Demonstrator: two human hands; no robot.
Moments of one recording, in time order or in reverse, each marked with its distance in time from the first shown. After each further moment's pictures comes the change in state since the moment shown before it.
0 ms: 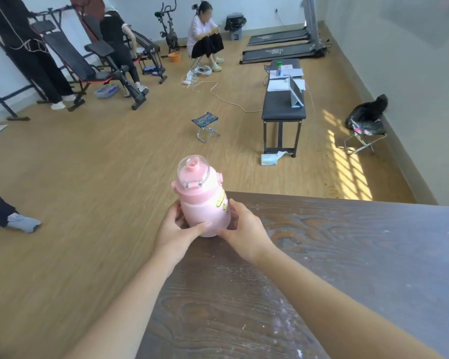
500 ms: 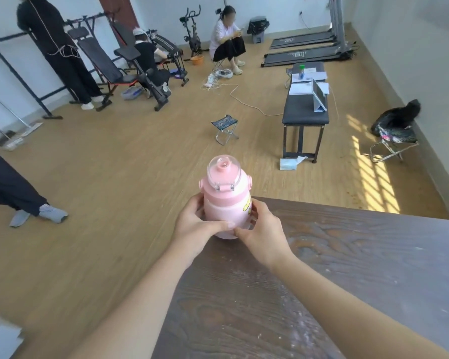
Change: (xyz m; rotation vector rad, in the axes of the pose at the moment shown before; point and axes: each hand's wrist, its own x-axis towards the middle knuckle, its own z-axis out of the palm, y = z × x) left_hand 0.002 0.024 0.000 -0.011 0.004 0.078; right_hand 0.005 -0.002 0.001 0.038 0.077 -0.029
